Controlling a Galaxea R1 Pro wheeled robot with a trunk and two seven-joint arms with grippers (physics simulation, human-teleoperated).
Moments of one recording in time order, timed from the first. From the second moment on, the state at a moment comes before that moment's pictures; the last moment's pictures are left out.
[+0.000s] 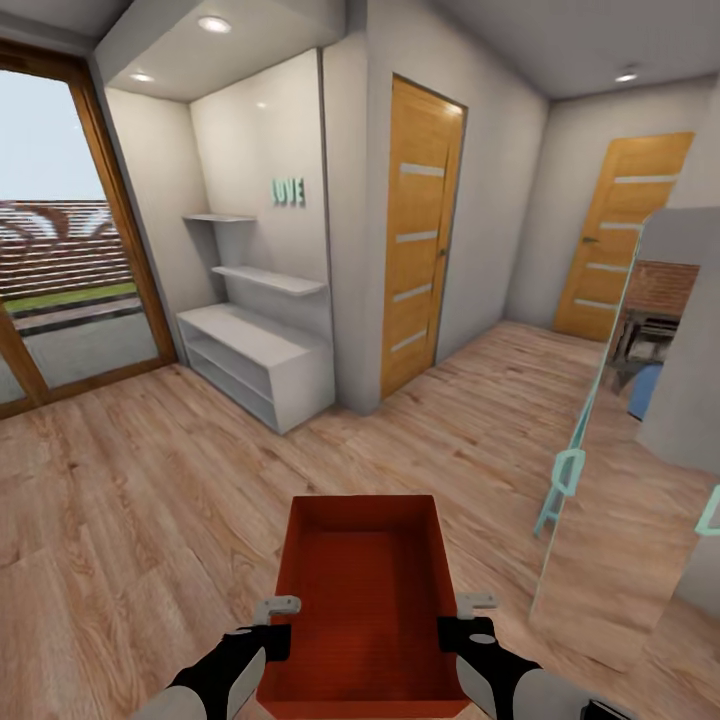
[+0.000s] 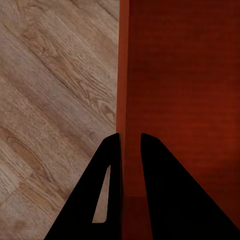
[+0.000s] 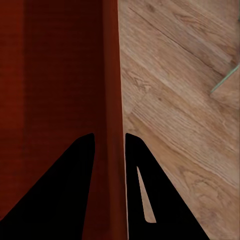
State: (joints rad) left arm -0.58 -0.10 -0.02 -0.24 0.06 0.17 0.10; right arm -0.67 0.08 1.11 -0.05 -1.08 -0.09 -0.22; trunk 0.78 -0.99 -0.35
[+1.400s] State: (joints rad) left arm -0.58 -0.10 -0.02 -0.24 0.06 0.17 0.10; right arm -0.67 0.08 1.11 -0.05 -1.08 -0.09 -0.22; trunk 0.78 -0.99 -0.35
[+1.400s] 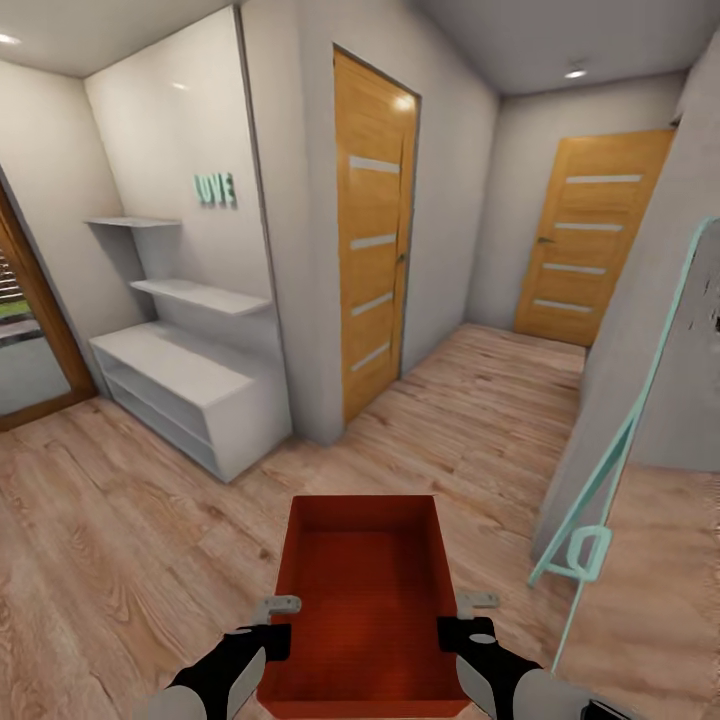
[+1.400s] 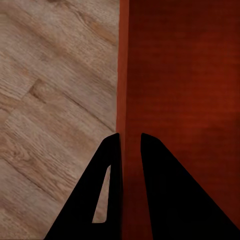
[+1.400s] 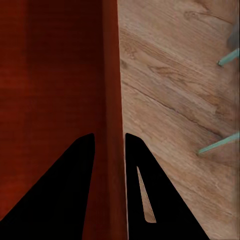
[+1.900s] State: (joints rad) left arm -0.58 -0.10 -0.02 -0.24 0.06 0.17 0.10; right arm -0.67 0.08 1.11 -0.05 -1.08 -0.09 -0.22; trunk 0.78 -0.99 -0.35
